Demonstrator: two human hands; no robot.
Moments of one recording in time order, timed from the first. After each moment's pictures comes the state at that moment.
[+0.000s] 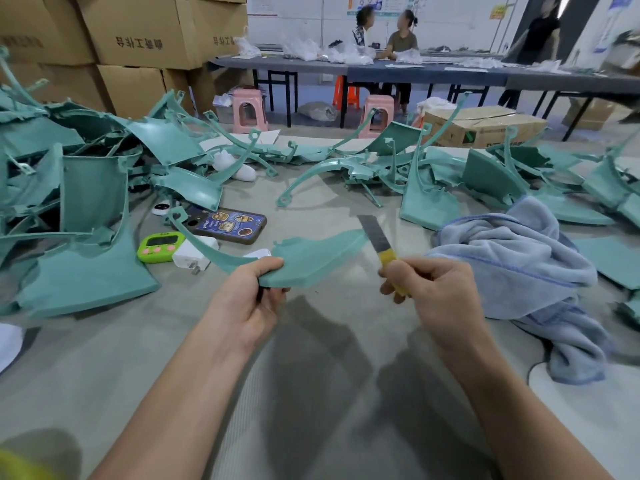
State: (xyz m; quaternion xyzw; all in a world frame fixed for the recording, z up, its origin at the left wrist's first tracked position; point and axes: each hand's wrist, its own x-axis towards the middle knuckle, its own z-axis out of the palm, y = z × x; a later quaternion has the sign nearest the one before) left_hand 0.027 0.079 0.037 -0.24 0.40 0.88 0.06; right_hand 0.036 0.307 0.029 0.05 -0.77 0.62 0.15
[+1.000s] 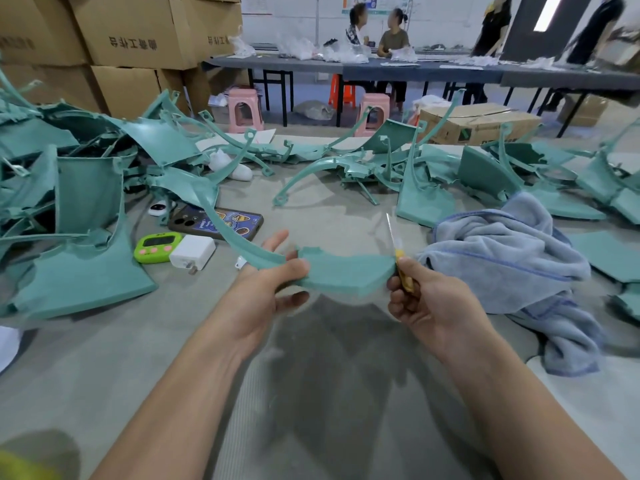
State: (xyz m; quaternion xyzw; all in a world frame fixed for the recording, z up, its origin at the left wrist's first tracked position) left_hand 0.039 0.085 0.033 -0.06 0.58 0.81 0.04; right_hand 0.034 0.301 0.037 -0.20 -0.52 0.83 -0.07
